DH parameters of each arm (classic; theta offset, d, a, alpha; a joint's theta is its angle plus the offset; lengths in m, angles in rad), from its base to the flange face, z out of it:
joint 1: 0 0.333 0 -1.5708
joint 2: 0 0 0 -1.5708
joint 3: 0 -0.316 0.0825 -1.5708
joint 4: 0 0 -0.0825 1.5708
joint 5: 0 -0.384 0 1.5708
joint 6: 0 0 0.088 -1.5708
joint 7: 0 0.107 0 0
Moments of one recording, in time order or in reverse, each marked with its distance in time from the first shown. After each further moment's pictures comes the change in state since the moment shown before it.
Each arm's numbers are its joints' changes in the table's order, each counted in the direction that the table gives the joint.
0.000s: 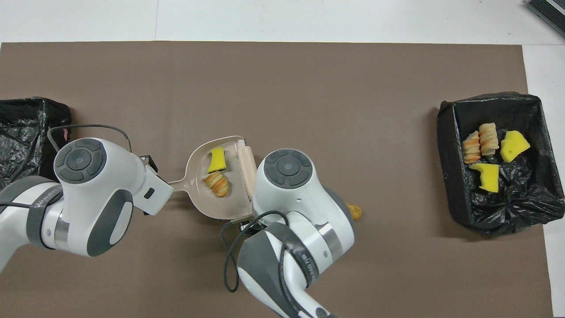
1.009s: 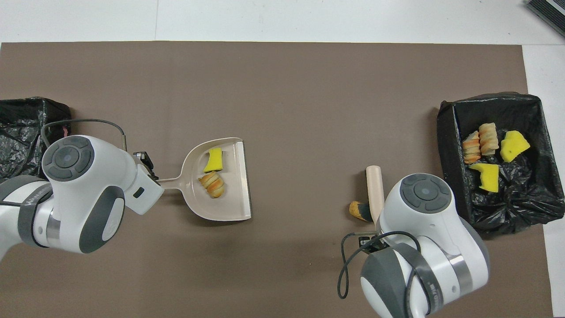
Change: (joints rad) left arm 0.024 0.004 0.008 0.001 0.000 -0.008 0.142; right arm -0.276 -0.381 0.012 -0.522 0.204 0.034 0.053
